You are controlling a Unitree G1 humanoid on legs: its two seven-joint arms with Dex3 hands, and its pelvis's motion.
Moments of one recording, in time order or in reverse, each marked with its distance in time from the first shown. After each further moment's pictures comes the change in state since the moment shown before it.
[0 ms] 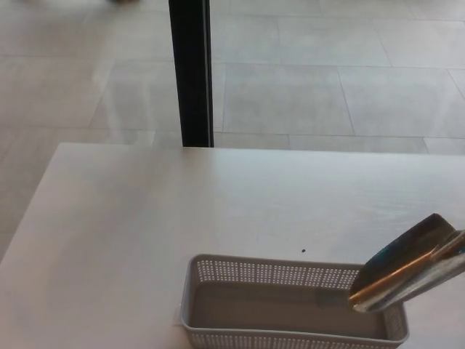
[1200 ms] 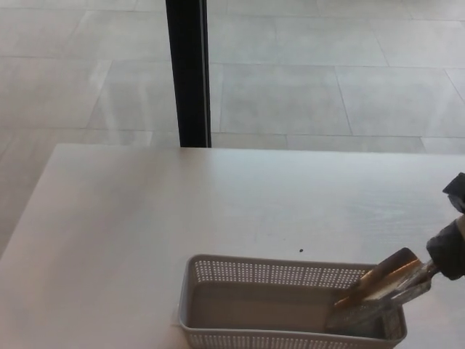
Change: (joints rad) left_arm -0.018 -0.001 -0.003 -0.010 0.000 0.000 -0.012; right_arm 0.269 0.102 -0.085 -0.513 -0.058 0.381 0.426
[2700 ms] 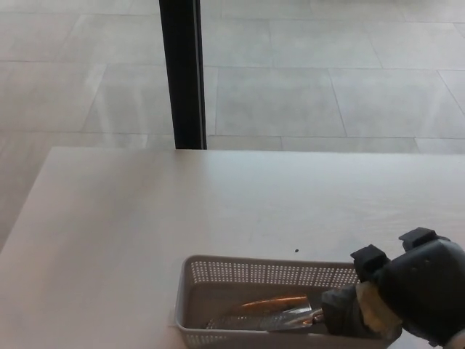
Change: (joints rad) left_arm -0.001 0.001 -0.009 -0.002 0.000 0.002 -0.022; right_arm 0.233 0.524 0.124 -0.186 -0.156 0.415 0.217
